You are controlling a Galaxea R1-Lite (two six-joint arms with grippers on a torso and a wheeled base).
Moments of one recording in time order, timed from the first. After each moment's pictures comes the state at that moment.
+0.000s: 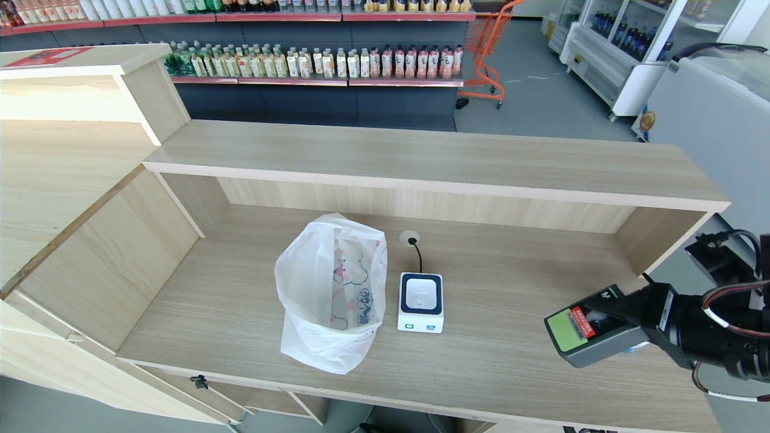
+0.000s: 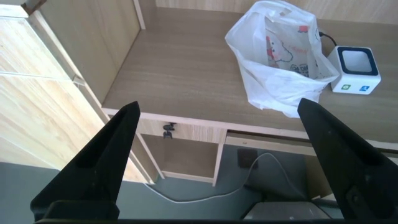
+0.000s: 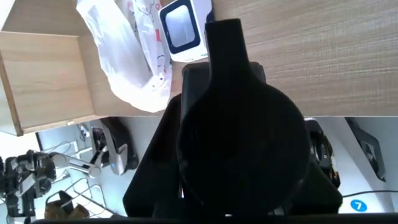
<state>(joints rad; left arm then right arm) 0.00 0.00 0.00 0.00 0.00 0.01 0.14 1.34 -0.50 -0.35 0.30 0.65</state>
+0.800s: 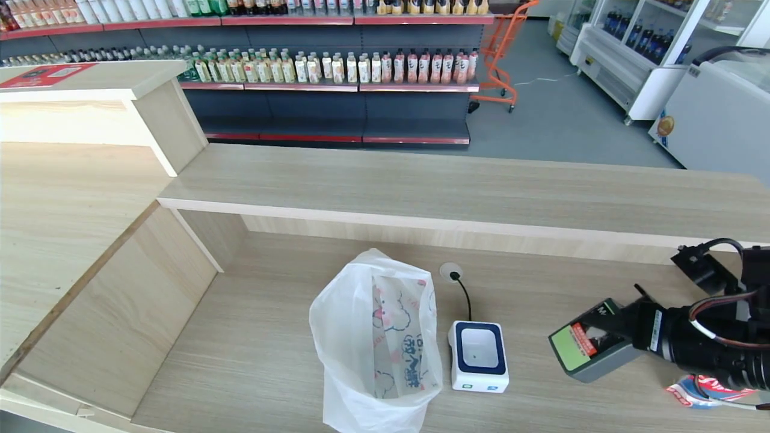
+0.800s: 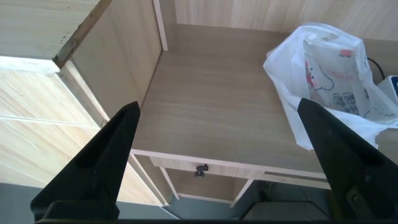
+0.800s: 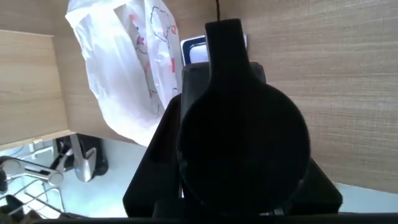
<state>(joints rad) 0.00 0.00 0.00 0.00 0.00 0.01 0.14 1.38 -0.45 -0.35 0.25 0.45</state>
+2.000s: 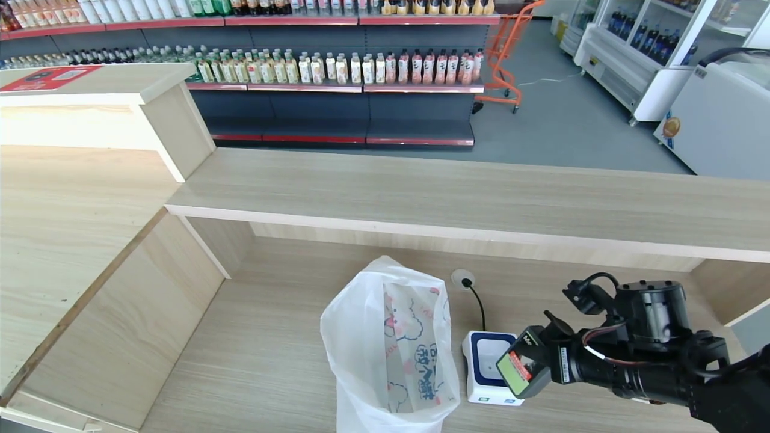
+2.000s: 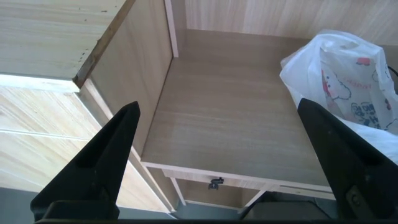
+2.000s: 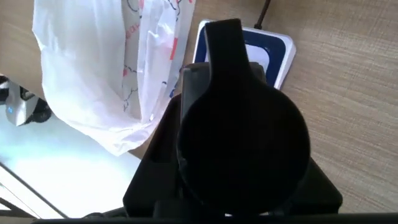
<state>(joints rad) 0.00 0.00 0.00 0.00 0.00 0.00 0.27 1.84 -0.36 -0.86 0.28 0.18</state>
